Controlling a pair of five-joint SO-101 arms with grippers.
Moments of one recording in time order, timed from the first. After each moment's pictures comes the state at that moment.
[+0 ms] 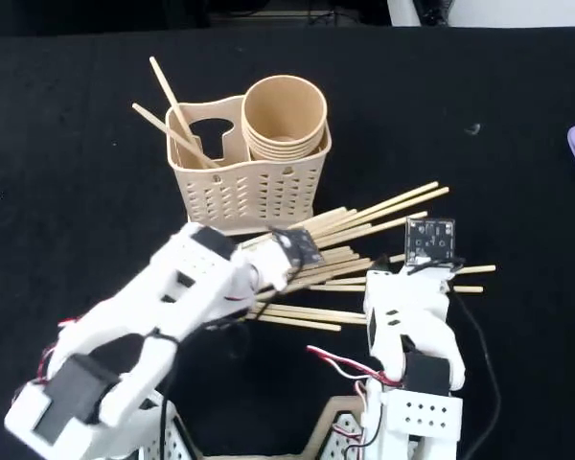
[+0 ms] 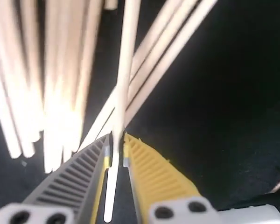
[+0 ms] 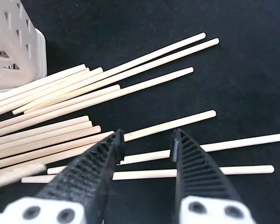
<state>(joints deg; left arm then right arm) 26.5 -12.5 42.4 66.6 -36.7 8.9 -96.9 95.3 51.1 4.8</state>
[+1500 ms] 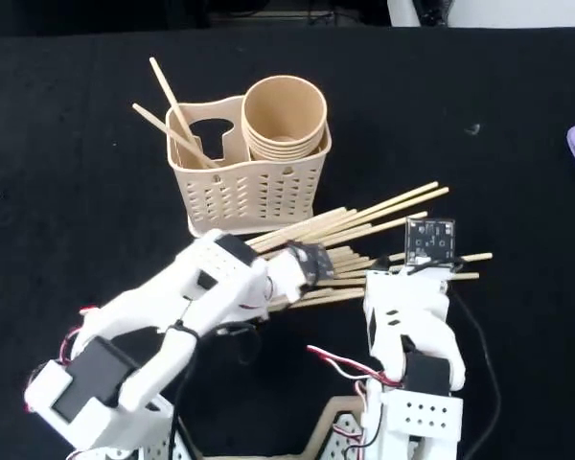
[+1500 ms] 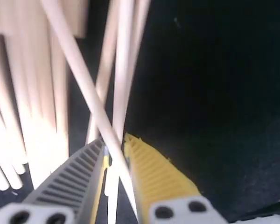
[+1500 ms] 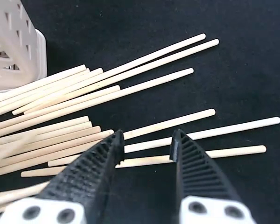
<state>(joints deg) 30.3 -6.5 42.3 62.8 -36.7 8.9 -96.9 95.3 51.1 4.8</state>
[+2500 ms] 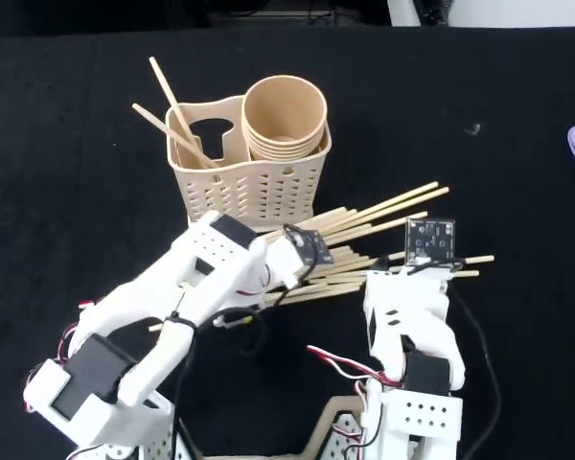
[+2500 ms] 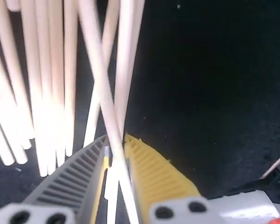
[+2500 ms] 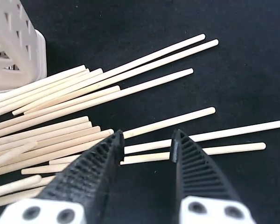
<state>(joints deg) 27.6 -6.4 36.3 71.6 -36.6 8.9 -96.9 95.3 51.1 4.8</state>
